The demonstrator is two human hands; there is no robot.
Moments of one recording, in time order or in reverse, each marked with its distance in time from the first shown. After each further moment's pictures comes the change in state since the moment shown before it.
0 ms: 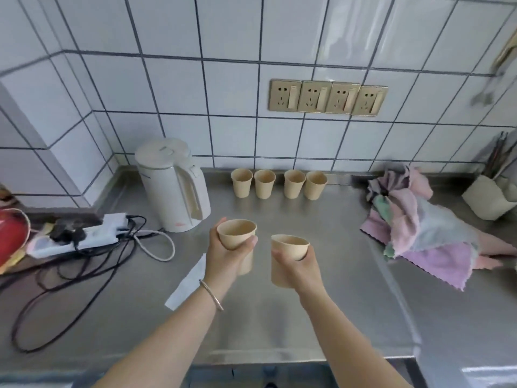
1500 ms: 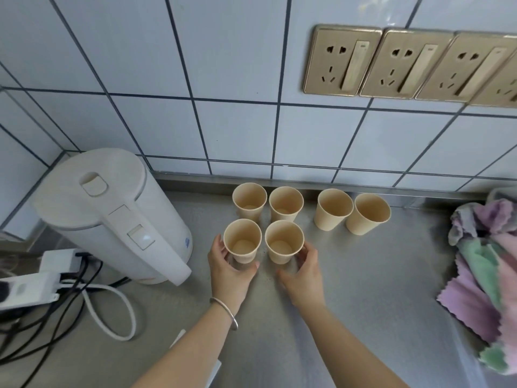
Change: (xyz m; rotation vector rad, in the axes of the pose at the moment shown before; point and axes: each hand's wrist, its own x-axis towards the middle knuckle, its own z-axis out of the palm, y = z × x) left_hand 0.242 -0.114 0.038 0.243 0.317 0.010; right_hand 0.259 0.045 0.067 -0.433 -0.049 -0.031
